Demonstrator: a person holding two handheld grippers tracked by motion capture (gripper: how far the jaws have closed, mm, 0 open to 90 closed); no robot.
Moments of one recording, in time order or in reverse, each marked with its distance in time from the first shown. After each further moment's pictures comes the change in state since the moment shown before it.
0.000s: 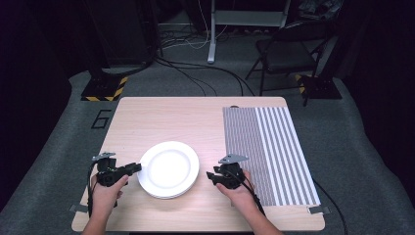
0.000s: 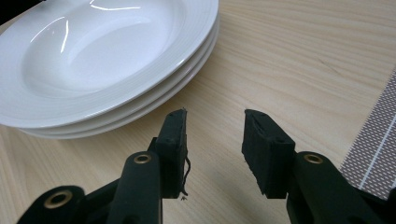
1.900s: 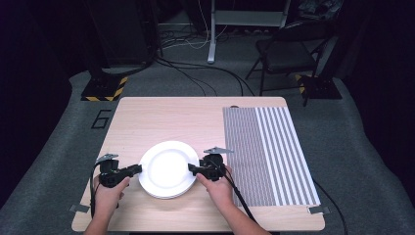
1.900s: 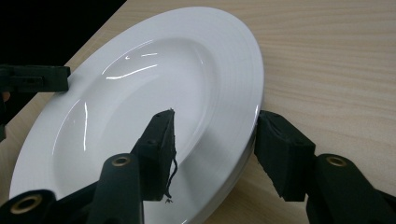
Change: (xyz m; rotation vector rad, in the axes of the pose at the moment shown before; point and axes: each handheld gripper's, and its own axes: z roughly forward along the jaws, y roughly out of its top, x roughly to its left) left arm -0.001 -0.006 0.007 0.005 0.023 0.013; right arm 0.027 0.030 0.044 -0.061 0.026 0.240
